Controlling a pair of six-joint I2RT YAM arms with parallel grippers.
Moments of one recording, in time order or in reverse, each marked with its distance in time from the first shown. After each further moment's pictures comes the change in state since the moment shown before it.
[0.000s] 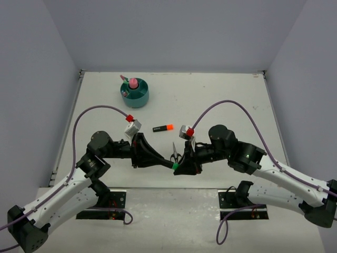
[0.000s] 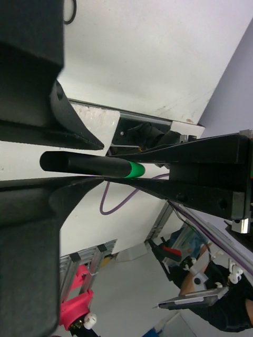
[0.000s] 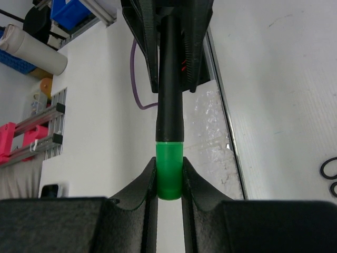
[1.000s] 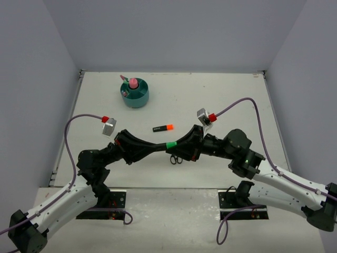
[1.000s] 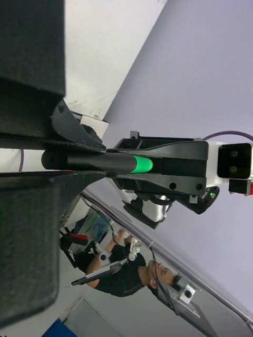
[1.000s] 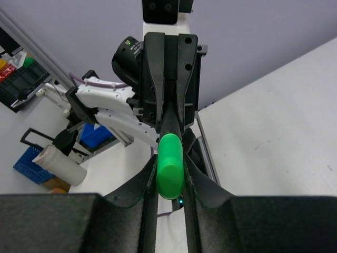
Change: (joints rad) left arm -0.001 -0.099 -0.211 0.558 -0.322 -0.339; right arm -0.012 -0.071 -0.157 0.660 0.199 0.300
